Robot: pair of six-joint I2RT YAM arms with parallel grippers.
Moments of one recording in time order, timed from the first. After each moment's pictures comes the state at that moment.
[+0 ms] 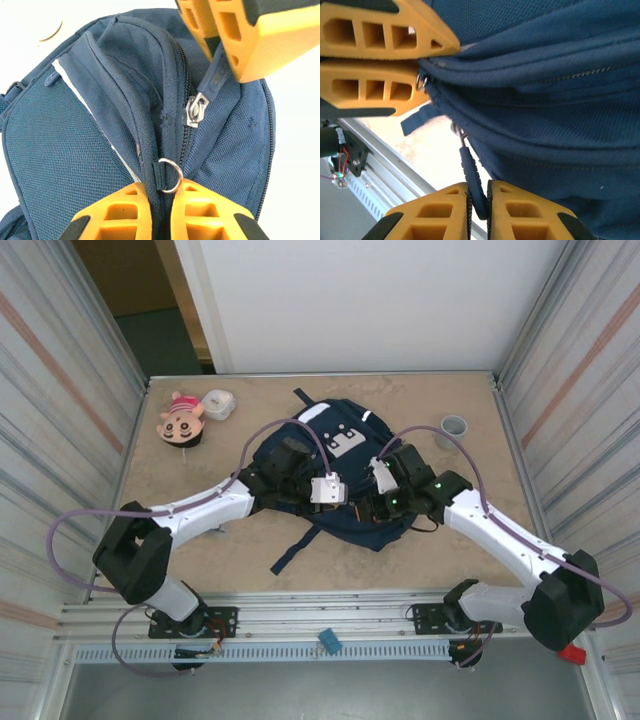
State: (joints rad) left arm -0.75 1.53 1.00 -0.24 0.46 0.84; right arm 0.61 1.20 0.92 -0.74 -0.37 0.41
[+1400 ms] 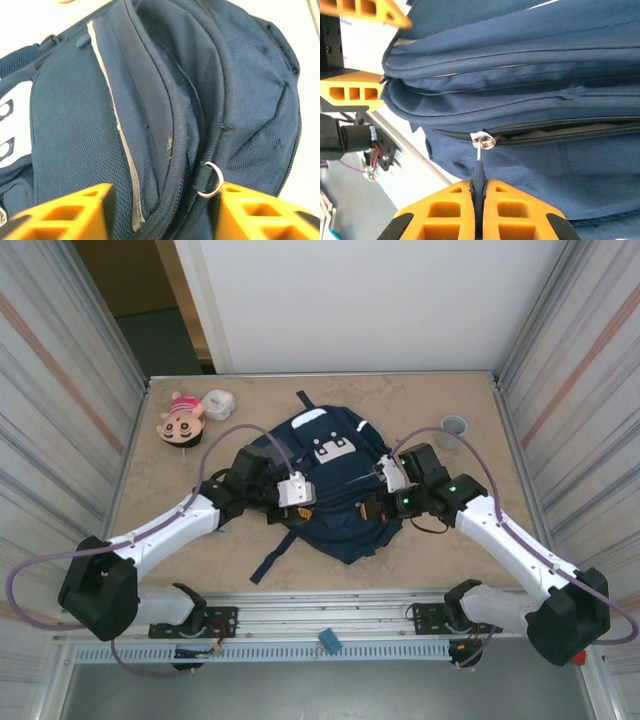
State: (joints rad) left arm -0.62 1.29 0.83 -0.33 0.49 0.75; right arm 0.55 1.12 0.89 -0.73 -0.50 0.38
